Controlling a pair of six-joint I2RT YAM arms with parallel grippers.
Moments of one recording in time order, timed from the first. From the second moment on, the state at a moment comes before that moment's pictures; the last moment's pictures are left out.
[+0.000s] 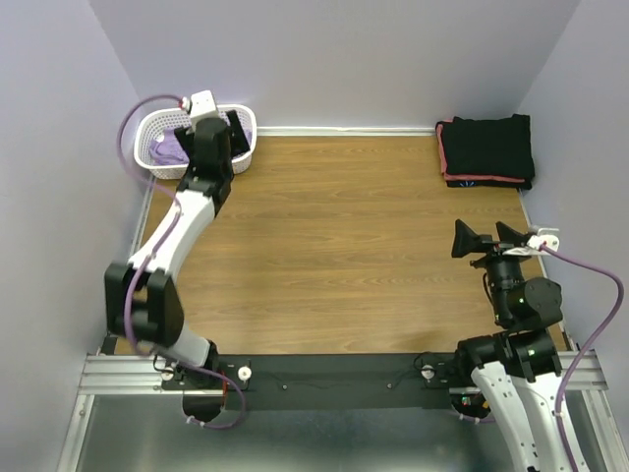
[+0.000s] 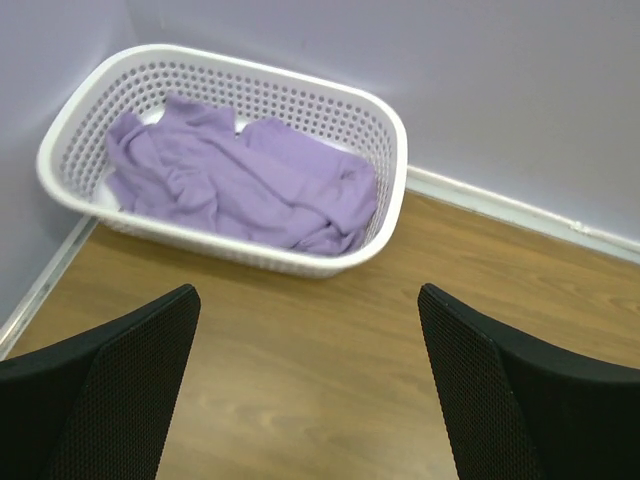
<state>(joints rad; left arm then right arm) -0.21 1.42 1.18 0.03 -0.47 -0.25 0.19 0.22 0.51 -0.12 0.18 0.16</state>
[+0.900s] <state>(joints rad) 0.11 2.52 2.25 -0.48 -0.20 -0.26 0.20 0.36 0.51 -0.12 0.17 0.13</state>
